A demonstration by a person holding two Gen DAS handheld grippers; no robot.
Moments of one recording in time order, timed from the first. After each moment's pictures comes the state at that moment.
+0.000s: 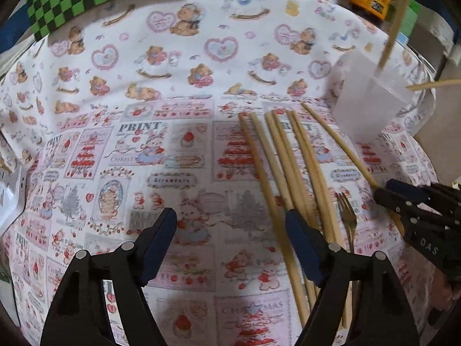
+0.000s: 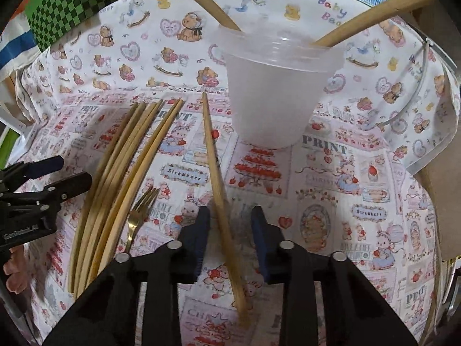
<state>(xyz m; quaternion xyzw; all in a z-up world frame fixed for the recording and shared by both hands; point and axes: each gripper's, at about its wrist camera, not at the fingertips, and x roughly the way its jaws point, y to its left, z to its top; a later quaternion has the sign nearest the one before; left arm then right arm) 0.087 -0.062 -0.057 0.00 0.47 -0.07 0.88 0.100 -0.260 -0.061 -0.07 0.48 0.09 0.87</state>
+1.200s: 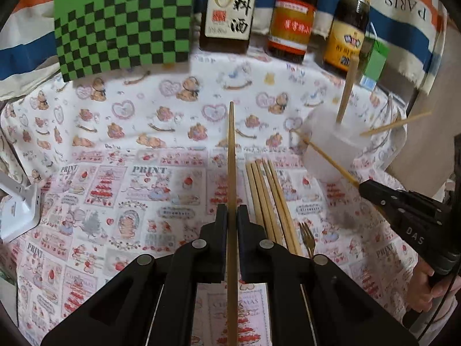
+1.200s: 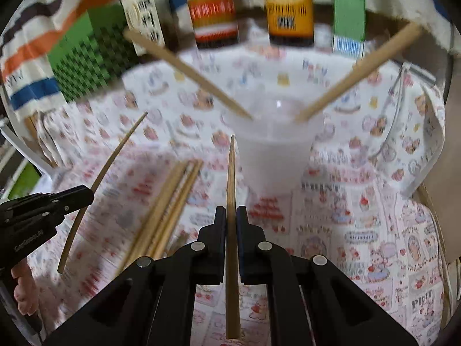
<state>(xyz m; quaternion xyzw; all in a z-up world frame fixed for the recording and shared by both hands) 0.056 -0.056 -0.003 -0.03 0.38 -0.08 0.92 0.076 -0.269 -0.011 0.00 0.36 0.12 0.93</state>
